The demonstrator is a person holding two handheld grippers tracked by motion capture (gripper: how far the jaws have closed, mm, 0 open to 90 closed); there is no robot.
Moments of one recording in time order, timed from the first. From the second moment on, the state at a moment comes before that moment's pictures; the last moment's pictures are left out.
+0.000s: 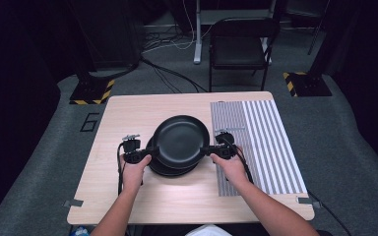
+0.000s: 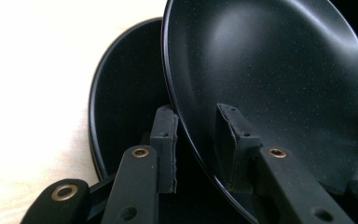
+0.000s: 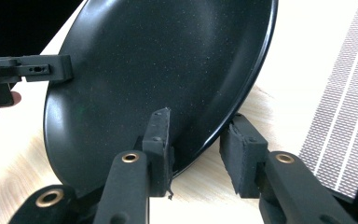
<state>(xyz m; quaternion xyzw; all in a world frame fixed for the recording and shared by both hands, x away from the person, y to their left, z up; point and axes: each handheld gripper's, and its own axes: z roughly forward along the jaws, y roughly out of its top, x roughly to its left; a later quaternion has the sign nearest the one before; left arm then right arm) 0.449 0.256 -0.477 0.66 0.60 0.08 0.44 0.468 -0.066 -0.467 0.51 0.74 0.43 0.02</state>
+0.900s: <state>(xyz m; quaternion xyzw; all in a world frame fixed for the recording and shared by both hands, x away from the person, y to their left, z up) 0.453 0.226 -0.453 0.68 0.58 0.09 0.44 0.464 -0.102 -0.453 0.51 0.73 0.46 0.01</state>
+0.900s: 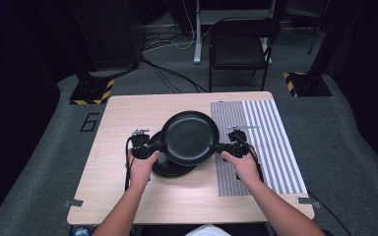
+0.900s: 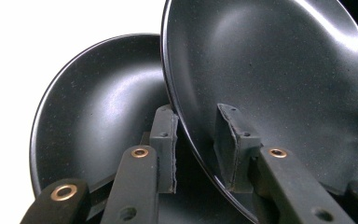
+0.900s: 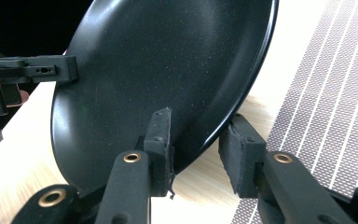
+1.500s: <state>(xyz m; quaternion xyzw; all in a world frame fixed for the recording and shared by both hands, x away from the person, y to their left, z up) 0.461 0.211 -0.444 0.69 0.57 0.09 0.44 0.461 -0.116 -0.450 0.52 0.72 0.47 0.02</state>
